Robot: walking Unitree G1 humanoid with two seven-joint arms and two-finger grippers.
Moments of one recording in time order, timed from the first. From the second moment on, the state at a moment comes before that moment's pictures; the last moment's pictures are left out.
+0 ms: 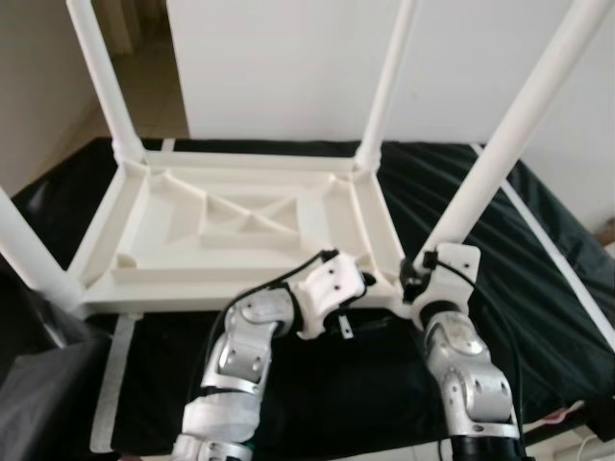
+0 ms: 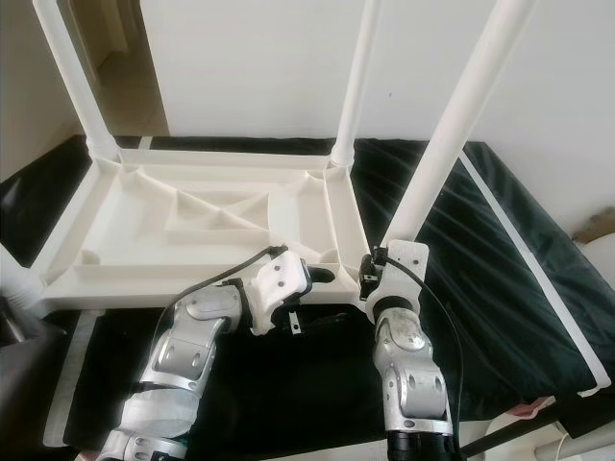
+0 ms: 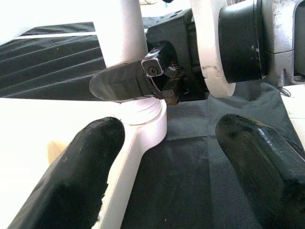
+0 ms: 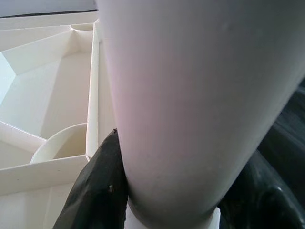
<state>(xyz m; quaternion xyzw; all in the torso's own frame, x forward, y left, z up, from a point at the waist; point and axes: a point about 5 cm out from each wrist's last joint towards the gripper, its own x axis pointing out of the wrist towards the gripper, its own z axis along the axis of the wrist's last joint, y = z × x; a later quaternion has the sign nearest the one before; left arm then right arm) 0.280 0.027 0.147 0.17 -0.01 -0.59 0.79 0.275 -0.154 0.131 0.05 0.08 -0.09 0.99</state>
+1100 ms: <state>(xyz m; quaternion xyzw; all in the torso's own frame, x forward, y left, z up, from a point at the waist) 0.280 0.028 0.147 0.17 -0.01 -0.59 0.79 0.275 -0.155 0.133 0.05 0.07 -0.07 0.99</state>
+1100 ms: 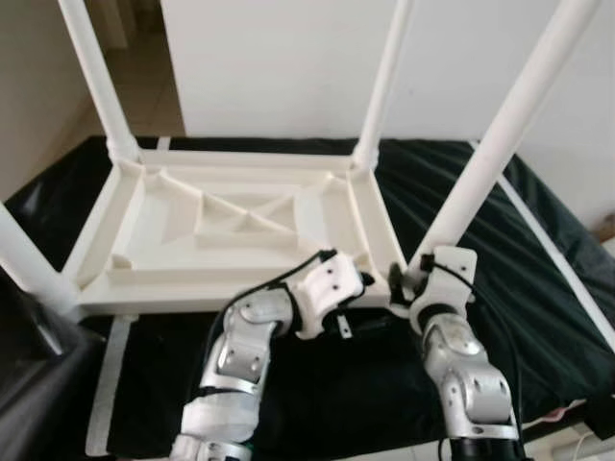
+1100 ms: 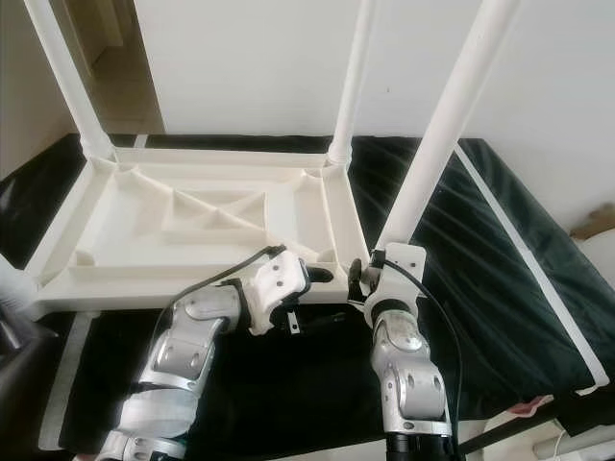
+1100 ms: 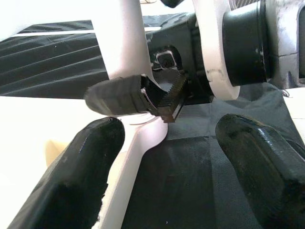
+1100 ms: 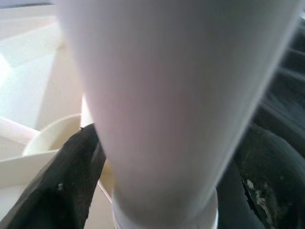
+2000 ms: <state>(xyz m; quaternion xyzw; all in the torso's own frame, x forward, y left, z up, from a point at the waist) 0.279 0.025 0.150 0.16 -0.02 -0.60 0.79 0.300 -0.200 0.134 -0.08 0.04 0.29 0.95</state>
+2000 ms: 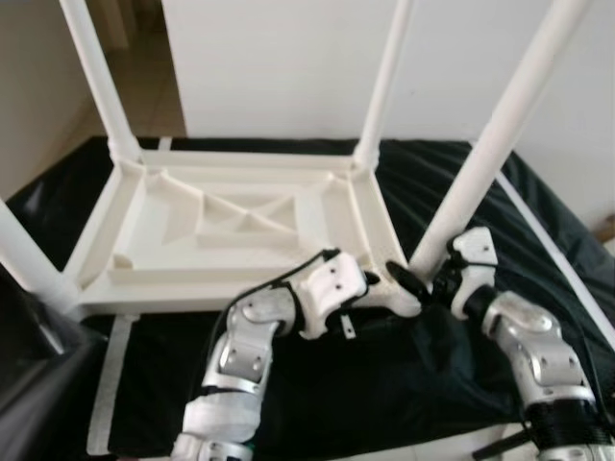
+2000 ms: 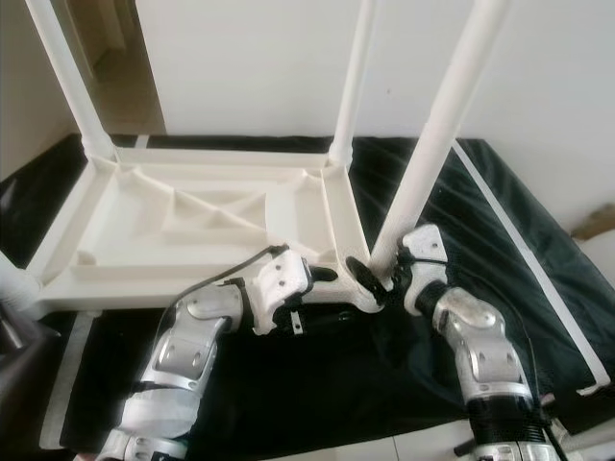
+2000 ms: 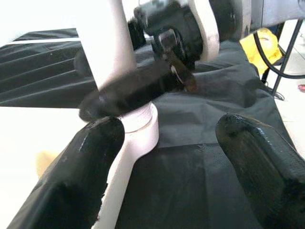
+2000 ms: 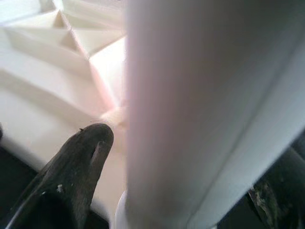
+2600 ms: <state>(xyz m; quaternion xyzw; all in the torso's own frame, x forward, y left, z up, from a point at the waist) 0.279 0.025 0.151 0.16 -0.02 -0.60 0.79 0.300 -0.207 0.122 -0.09 0.05 0.33 0.94</state>
